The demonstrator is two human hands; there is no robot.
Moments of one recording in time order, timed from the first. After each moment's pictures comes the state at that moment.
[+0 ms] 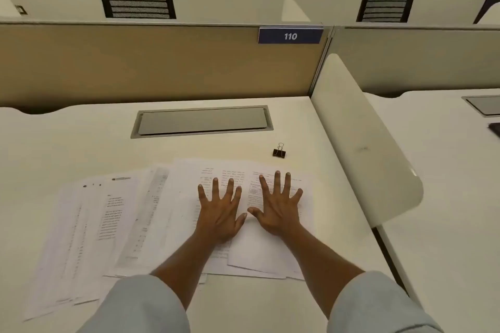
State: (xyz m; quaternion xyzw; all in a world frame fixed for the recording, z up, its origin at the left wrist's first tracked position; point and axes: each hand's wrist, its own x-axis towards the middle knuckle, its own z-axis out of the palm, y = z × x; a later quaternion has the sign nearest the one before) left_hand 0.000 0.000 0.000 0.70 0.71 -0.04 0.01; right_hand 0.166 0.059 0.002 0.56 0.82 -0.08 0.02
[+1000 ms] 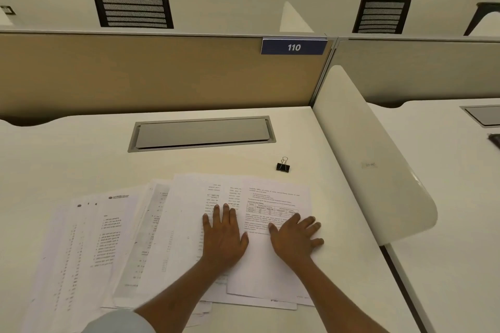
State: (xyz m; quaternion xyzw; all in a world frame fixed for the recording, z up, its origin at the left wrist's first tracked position) left_hand 0.003 0.003 -0.023 0.65 0.75 -0.01 0.10; right_hand 0.158 0.049 0.002 0.79 0.58 -0.19 0.07
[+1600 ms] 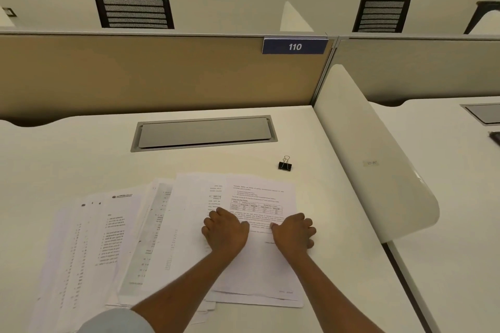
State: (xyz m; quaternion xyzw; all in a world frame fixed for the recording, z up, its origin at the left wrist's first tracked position) left_hand 0.016 0.022 0.008 0.40 0.89 0.06 0.22; right_hand 0.146 0.051 0.019 0.82 0.50 -0.26 -0.02
